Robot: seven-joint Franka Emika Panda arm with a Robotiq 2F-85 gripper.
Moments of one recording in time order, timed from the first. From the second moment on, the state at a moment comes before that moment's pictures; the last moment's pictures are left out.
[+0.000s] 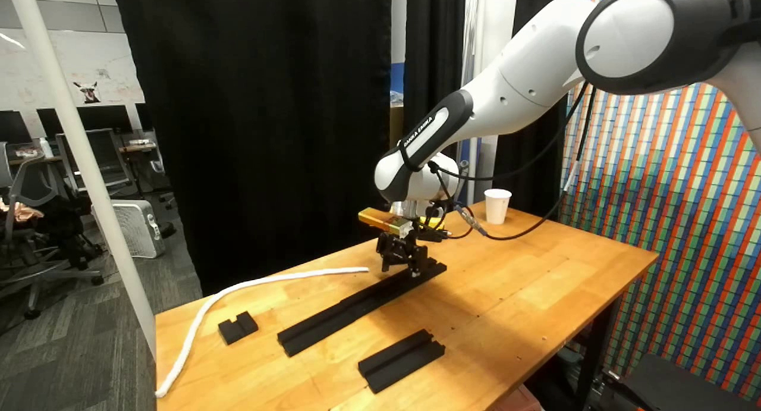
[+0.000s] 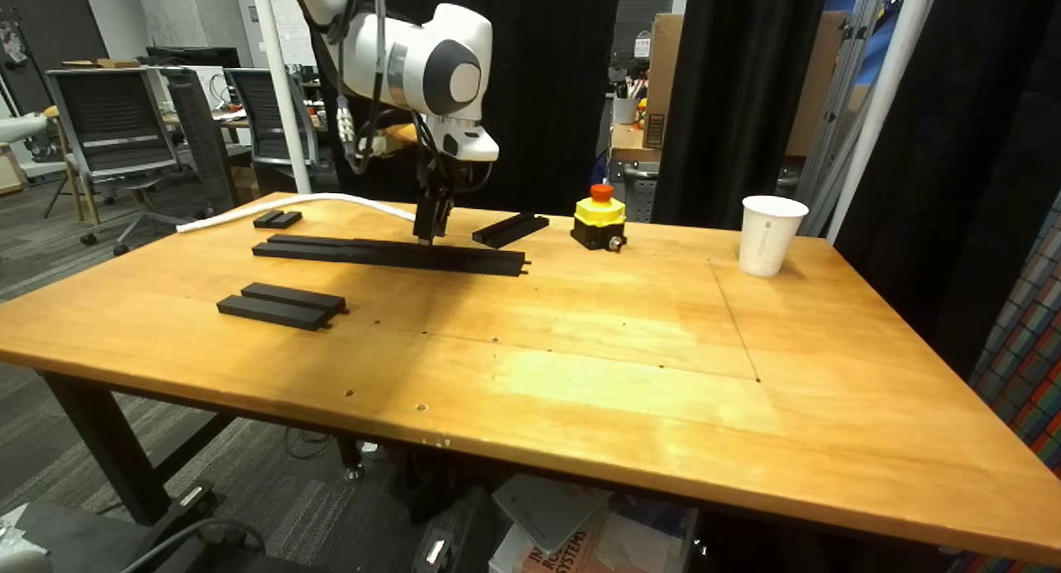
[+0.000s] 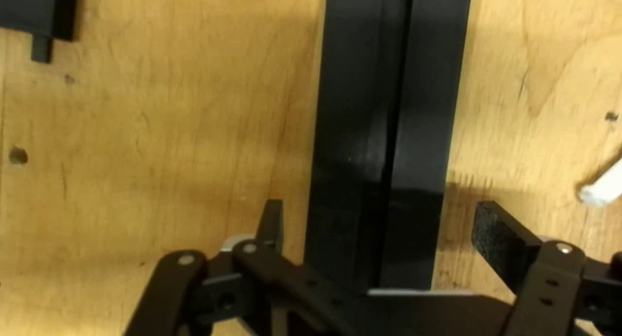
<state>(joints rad) 0.06 0.55 0.02 -1.81 0.25 2.31 1.29</state>
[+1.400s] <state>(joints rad) 0.11 0.11 0.04 -2.06 0.00 2.04 0.90</state>
